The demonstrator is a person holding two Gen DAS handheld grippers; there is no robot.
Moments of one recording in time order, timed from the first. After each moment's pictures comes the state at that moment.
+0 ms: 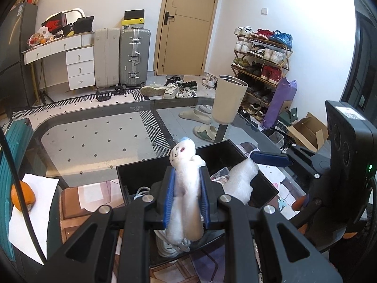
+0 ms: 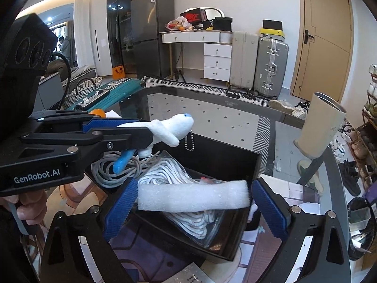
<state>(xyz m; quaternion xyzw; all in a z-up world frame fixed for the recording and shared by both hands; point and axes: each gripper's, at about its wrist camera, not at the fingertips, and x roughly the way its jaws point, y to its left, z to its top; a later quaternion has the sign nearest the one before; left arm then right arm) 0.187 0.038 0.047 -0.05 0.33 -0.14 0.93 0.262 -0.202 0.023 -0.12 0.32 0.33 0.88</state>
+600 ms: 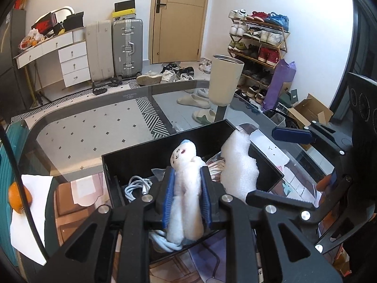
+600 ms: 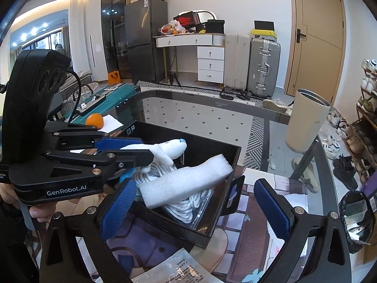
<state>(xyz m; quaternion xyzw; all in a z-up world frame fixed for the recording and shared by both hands) 0.194 0.017 0.032 -0.01 0.36 -0.15 0.92 0.249 -0.228 0.033 -0.11 0.32 0.32 0.88</state>
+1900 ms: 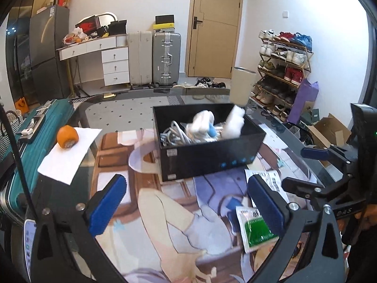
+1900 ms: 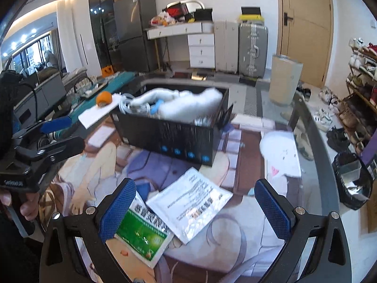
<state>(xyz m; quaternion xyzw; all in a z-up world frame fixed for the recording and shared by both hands) 0.060 0.028 0.031 -0.04 0.31 -0.03 0.95 0.158 -0.287 0.013 -0.09 0.37 0.29 0.88</state>
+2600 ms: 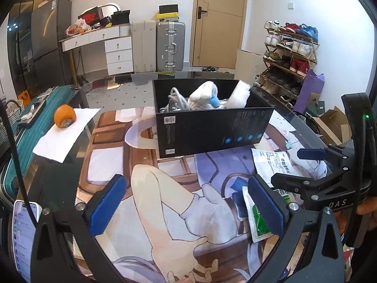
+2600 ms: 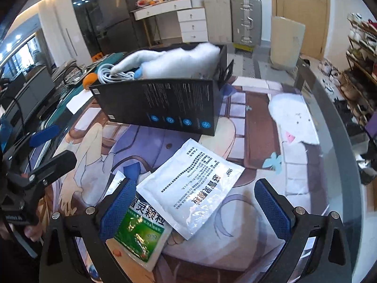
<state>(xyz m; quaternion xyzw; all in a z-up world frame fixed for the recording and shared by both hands) 0.056 0.014 -0.002 -0.03 0.34 -0.01 0.94 0.174 -0.272 -0.028 -0.07 0.45 0.27 0.85</state>
